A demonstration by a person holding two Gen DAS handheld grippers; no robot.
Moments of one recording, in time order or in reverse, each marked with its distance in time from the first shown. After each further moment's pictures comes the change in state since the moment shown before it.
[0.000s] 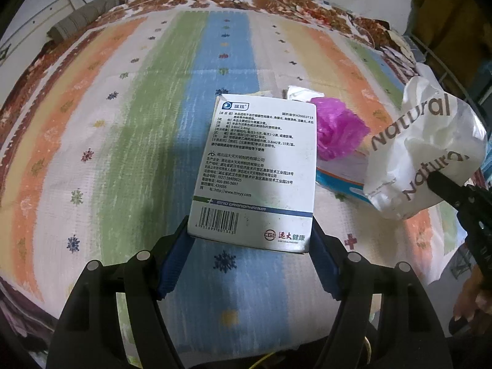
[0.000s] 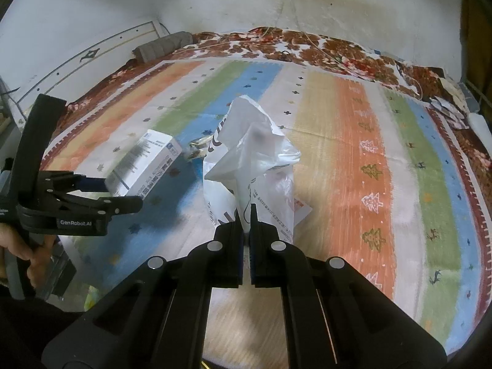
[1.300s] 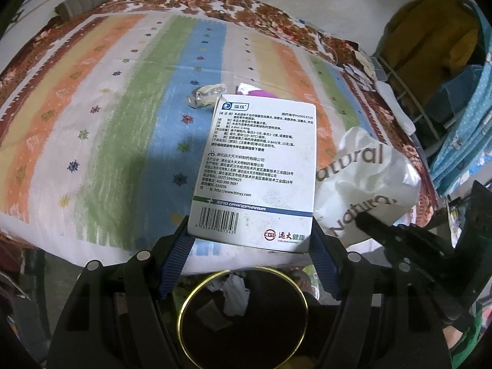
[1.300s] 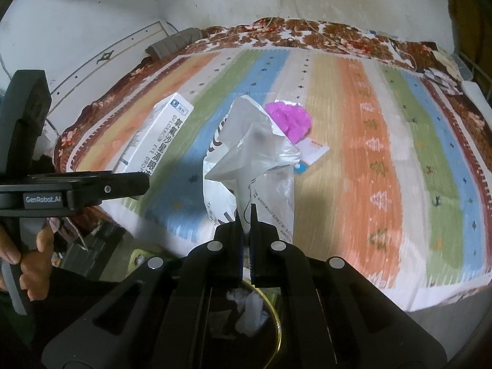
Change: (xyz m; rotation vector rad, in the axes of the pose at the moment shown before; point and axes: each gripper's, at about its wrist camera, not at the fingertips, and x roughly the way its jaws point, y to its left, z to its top) left arm -0.108 -0.025 -0.080 -0.090 -0.034 -0.193; right arm -0.095 0.044 -0.064 0.089 0.058 0.061
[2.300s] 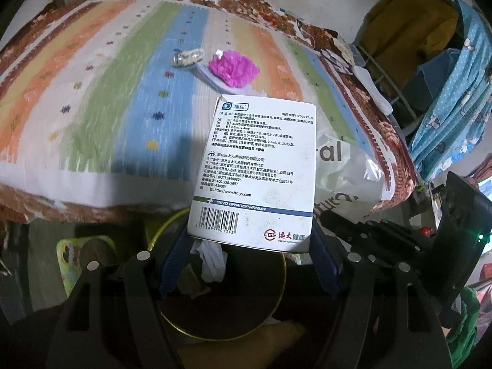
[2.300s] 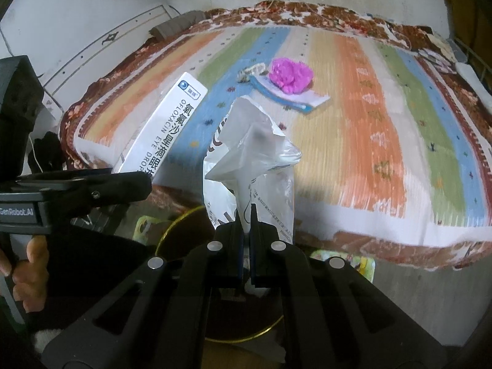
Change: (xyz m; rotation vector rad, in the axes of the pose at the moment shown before) left arm -0.021 -0.018 -0.098 -0.001 0.034 -0.088; right arm -0.030 0.024 -0.088 0.006 0.076 -0.007
